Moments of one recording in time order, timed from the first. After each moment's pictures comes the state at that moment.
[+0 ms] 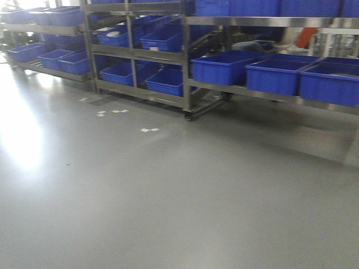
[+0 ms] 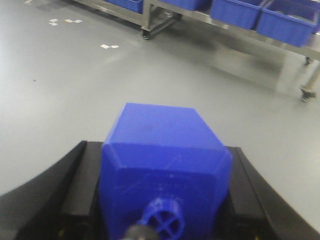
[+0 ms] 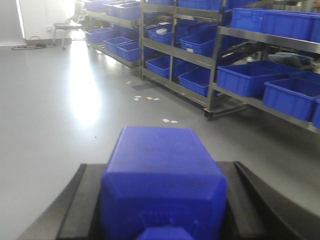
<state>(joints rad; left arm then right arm) -0.15 0.51 -0.42 -0.21 0.32 0.07 0.39 0.18 -0.39 -0.19 0.31 0.17</state>
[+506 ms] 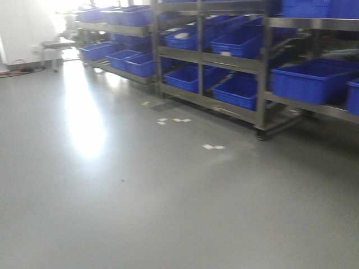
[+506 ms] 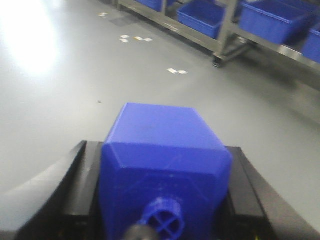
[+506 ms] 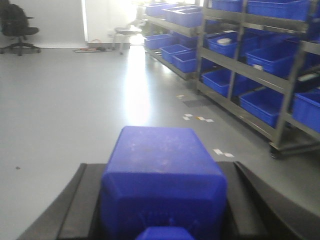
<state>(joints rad) -0.15 0.51 -0.42 -0.21 0.32 0.07 0.39 0.18 -0.39 -0.19 0.31 0.17</state>
